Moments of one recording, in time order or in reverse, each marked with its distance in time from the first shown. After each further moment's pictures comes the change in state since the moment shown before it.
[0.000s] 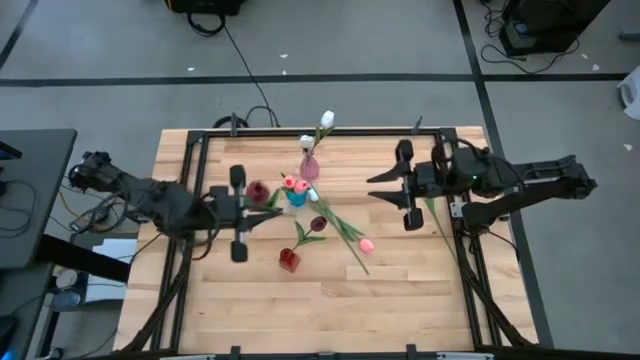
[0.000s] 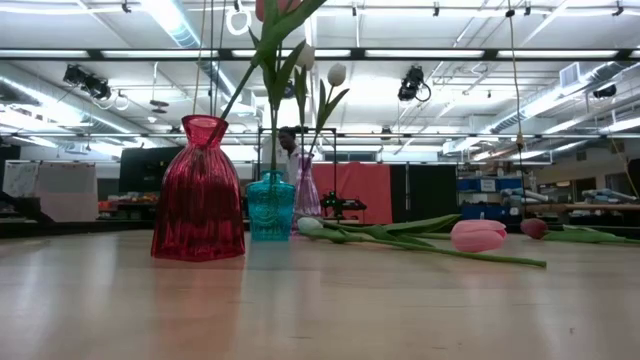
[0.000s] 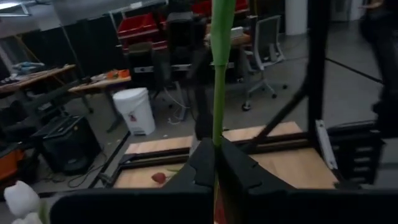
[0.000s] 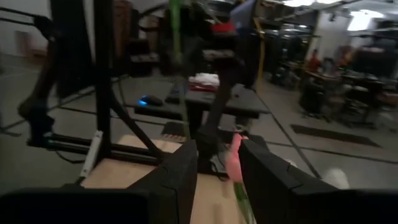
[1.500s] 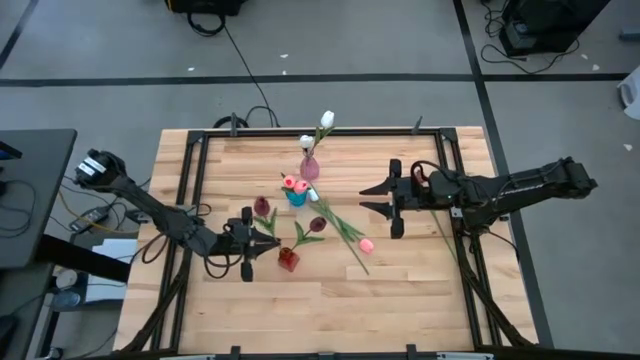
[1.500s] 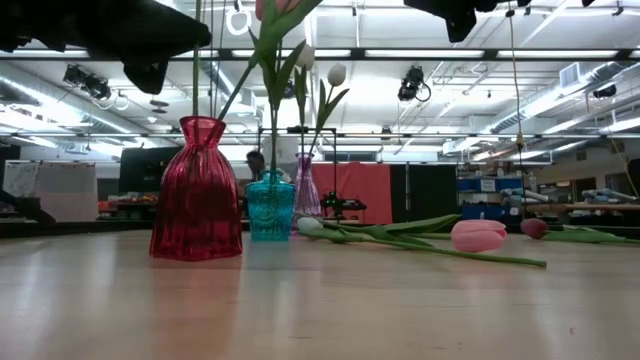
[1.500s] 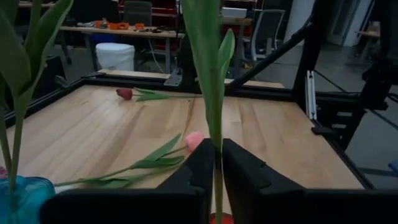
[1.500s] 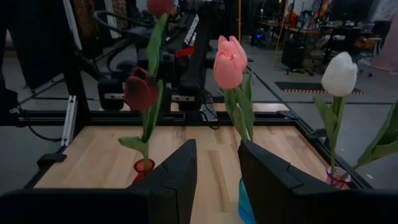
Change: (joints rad) left arm -0.096 0.016 -0.861 0.819 -0.078 -0.306; right arm 0.007 -0.011 -0.318 0.187 0.120 0.129
